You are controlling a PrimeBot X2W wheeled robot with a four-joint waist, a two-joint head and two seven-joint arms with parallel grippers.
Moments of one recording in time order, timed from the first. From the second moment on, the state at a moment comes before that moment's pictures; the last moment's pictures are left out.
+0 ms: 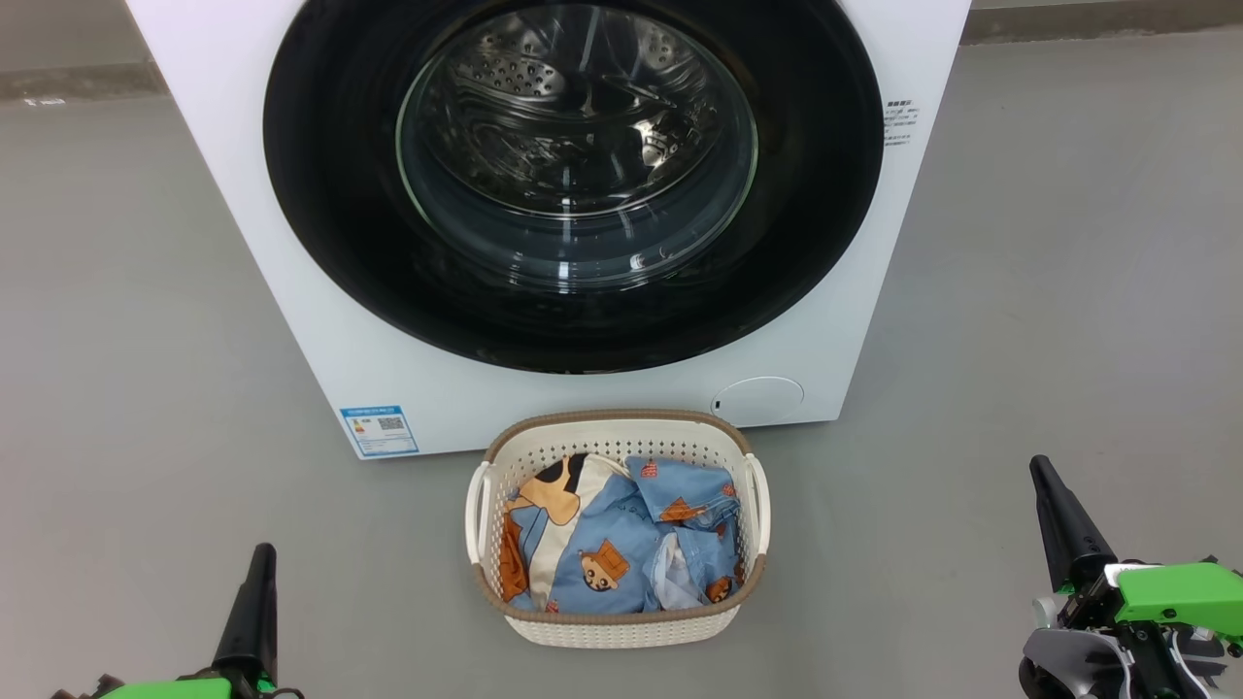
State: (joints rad) left arm -0.06 0.04 0.08 0.26 -1.62 -0.12 0.11; right arm -0.08 -0.04 -0.13 0.27 1.62 0.13 0.11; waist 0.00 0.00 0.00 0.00
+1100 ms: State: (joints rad) left arm -0.04 0.03 0.04 0.29 -1.61 -0.12 0.05; right arm -0.06 -0.02 -0.10 0.30 1.62 0.12 0.07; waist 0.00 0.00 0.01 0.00
